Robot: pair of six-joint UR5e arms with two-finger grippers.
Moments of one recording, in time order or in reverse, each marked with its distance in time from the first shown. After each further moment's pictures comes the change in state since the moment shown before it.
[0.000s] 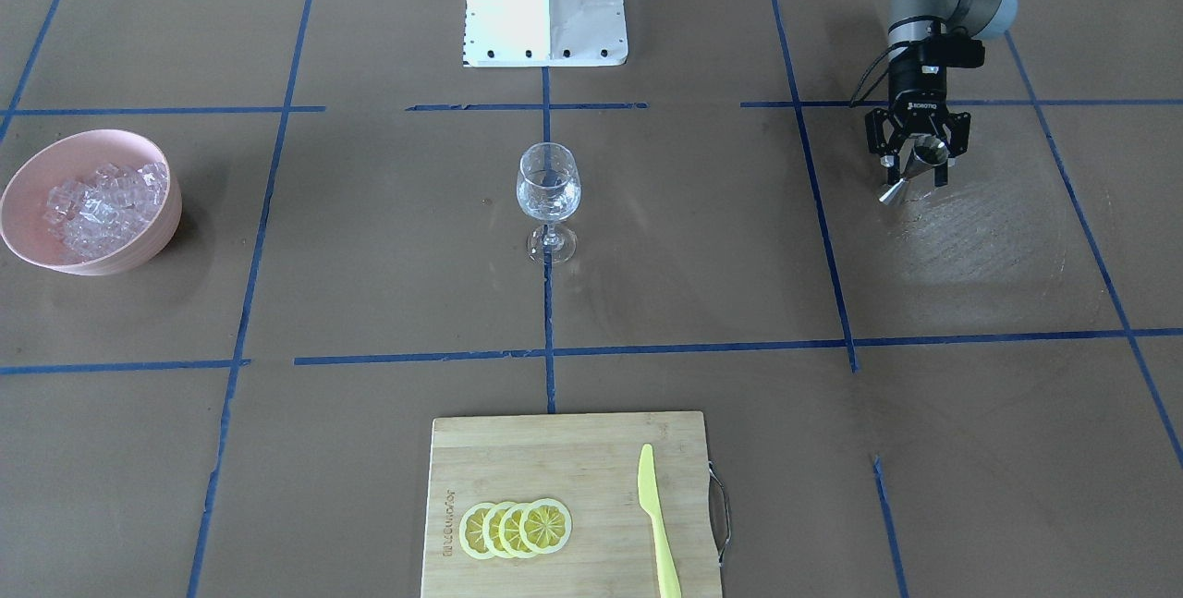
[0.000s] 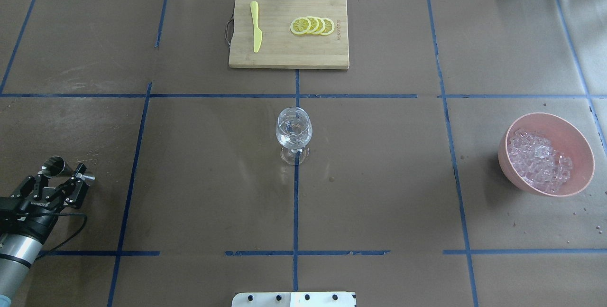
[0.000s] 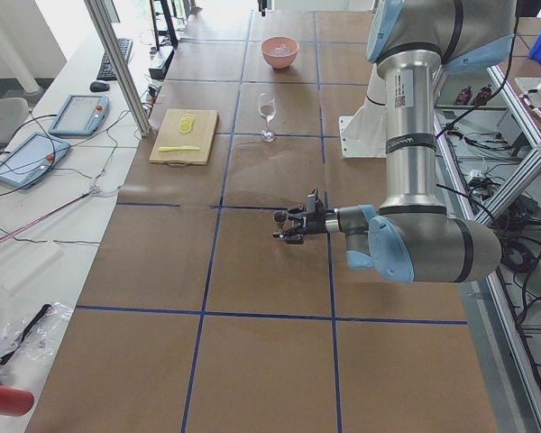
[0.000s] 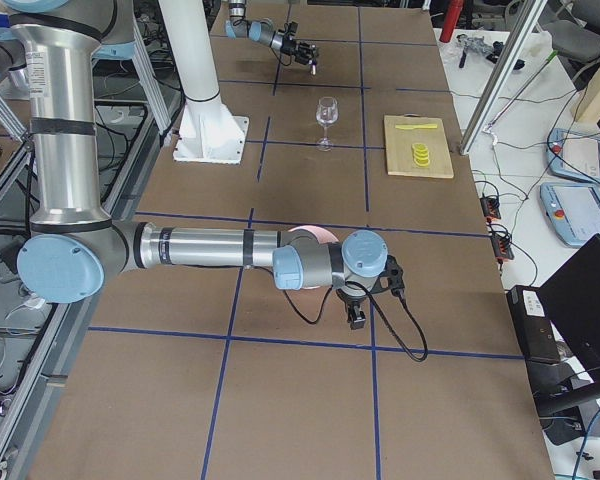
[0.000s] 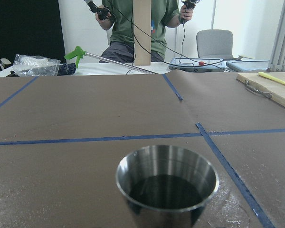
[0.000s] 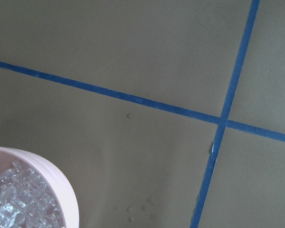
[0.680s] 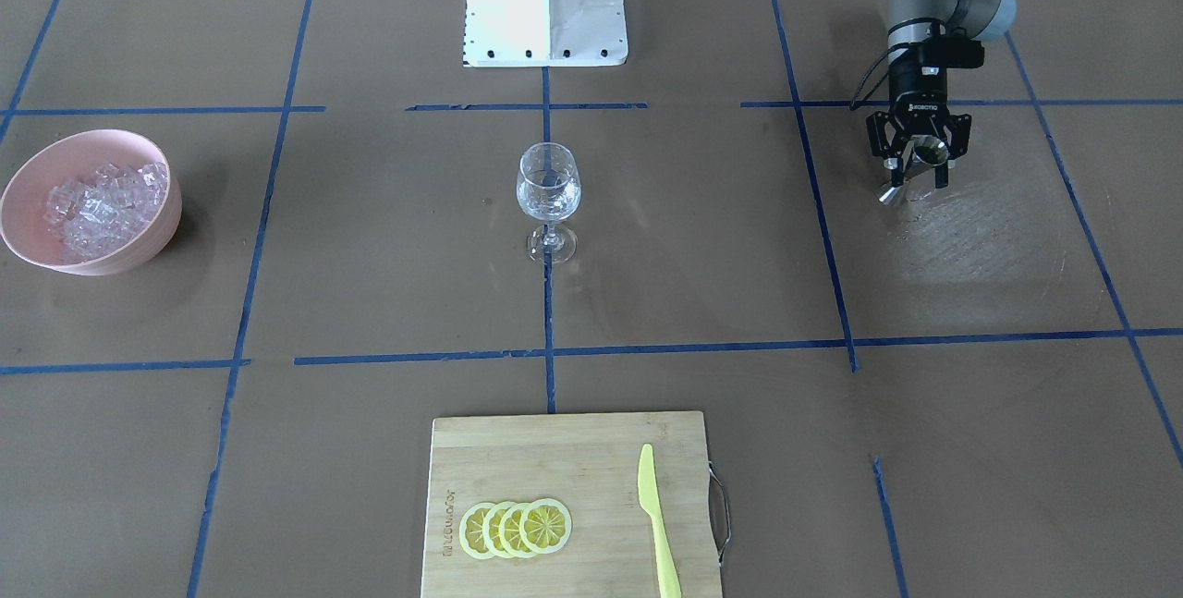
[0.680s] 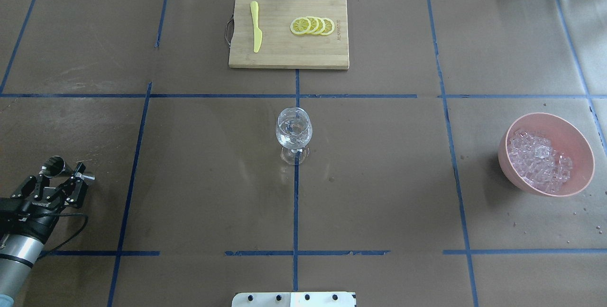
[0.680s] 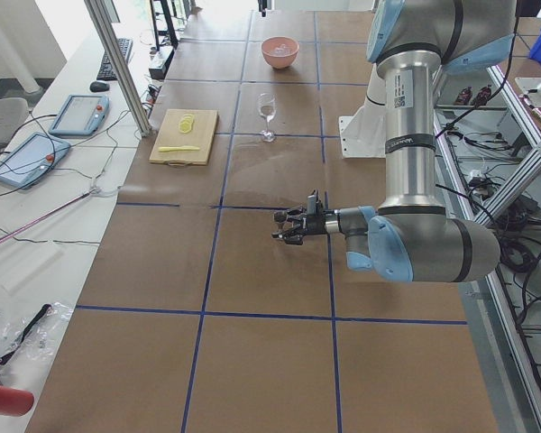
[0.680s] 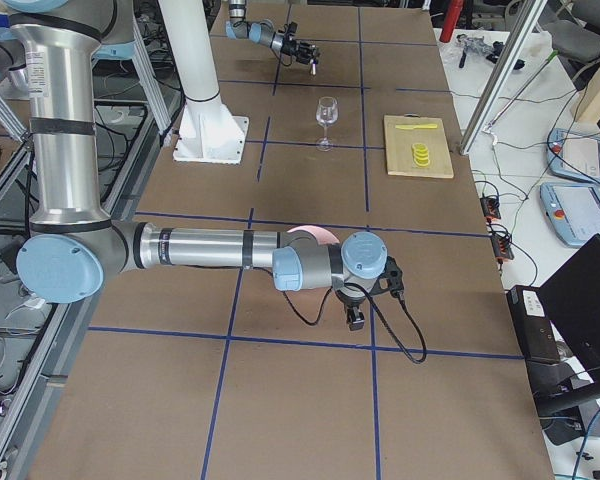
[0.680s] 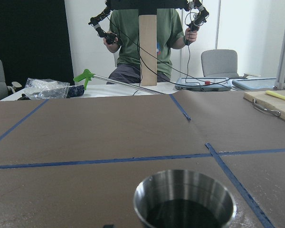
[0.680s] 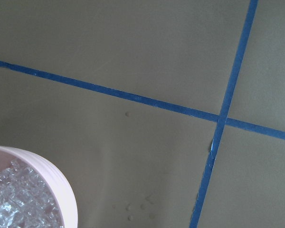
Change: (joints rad) left arm 0.002 -0.011 0.017 0.000 0.010 0.002; right arm 0.000 -0.001 -0.005 0.000 0.001 0.000
